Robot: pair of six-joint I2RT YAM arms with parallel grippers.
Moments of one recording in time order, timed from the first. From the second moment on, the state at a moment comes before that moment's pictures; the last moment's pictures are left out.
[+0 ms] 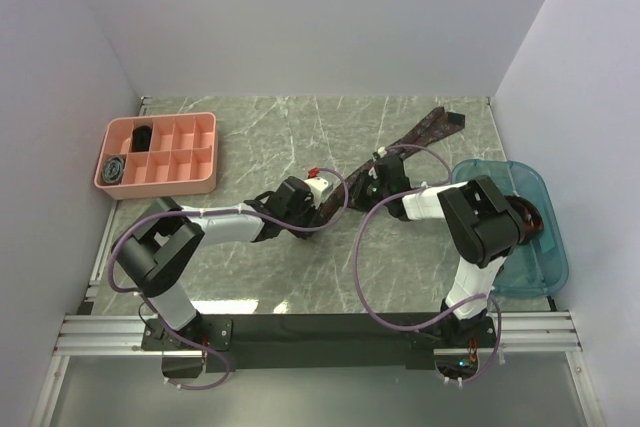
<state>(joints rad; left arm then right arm) -0.78 1.67 0.82 0.04 0.05 -0.15 0.40 1.82 0.78 0.33 -0.34 0.80</state>
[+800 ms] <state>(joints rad) -0.78 1.67 0.84 -0.01 0.02 -0.17 0.40 1.84 0.93 0.21 -0.39 0.68</state>
